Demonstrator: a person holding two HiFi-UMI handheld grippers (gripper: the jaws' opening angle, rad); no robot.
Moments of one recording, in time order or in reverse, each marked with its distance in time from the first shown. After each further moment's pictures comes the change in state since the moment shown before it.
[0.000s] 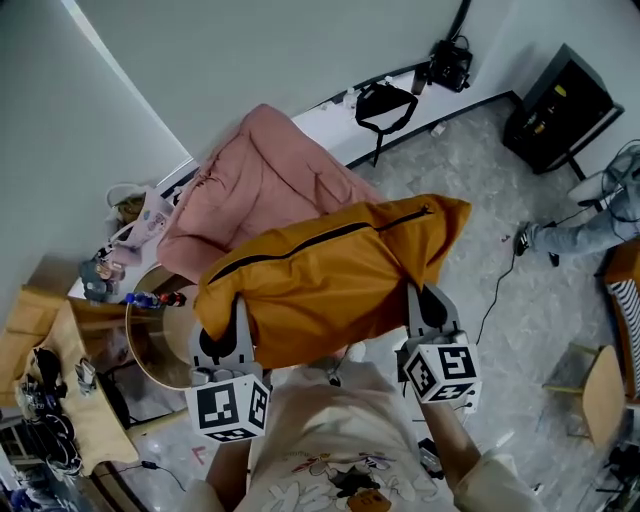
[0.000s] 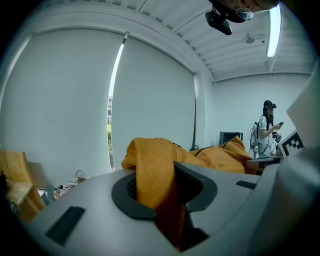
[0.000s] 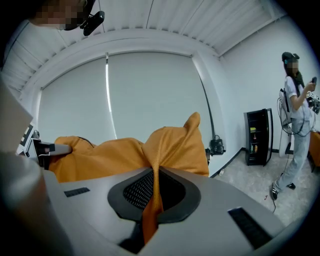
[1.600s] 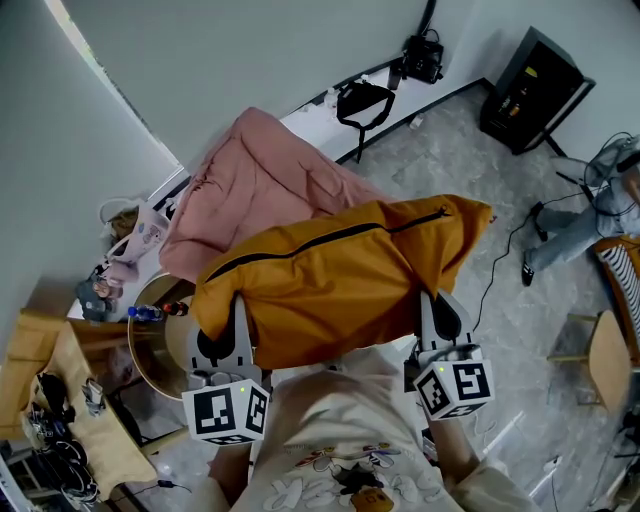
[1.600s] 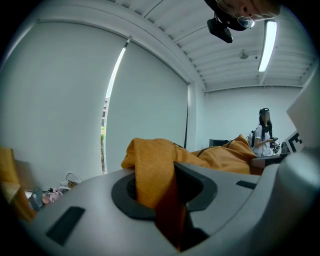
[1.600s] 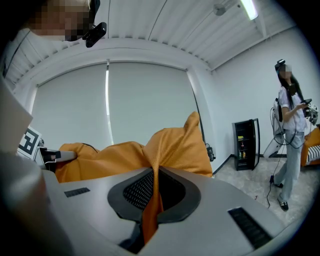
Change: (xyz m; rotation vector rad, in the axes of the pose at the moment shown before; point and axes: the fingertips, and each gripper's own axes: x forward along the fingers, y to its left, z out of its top) left arm -0.040 0.029 0.019 -0.030 -0.079 -0.112; right arm -0.080 0.054 0.023 0.005 -0.101 -0.121
